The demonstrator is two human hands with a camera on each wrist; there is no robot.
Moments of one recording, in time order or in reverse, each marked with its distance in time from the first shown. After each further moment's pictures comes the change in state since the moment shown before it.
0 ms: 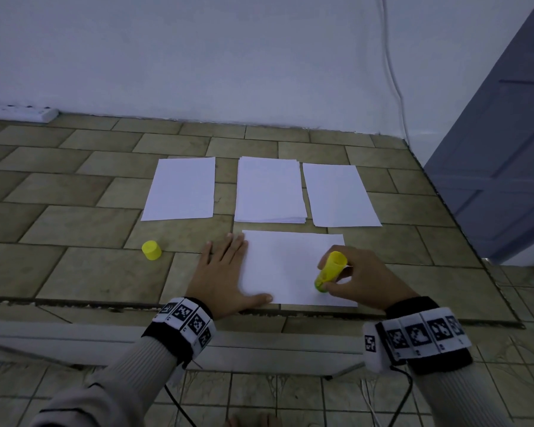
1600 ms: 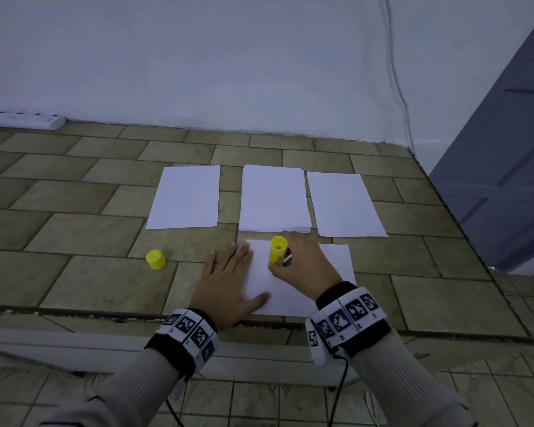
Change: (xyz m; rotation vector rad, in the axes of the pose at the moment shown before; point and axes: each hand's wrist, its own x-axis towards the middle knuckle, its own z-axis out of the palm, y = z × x) left_hand 0.002 -0.004 0.004 -0.056 0.047 0.006; right_hand 0.075 -0.034 0.065 -0.142 0.070 -0.031
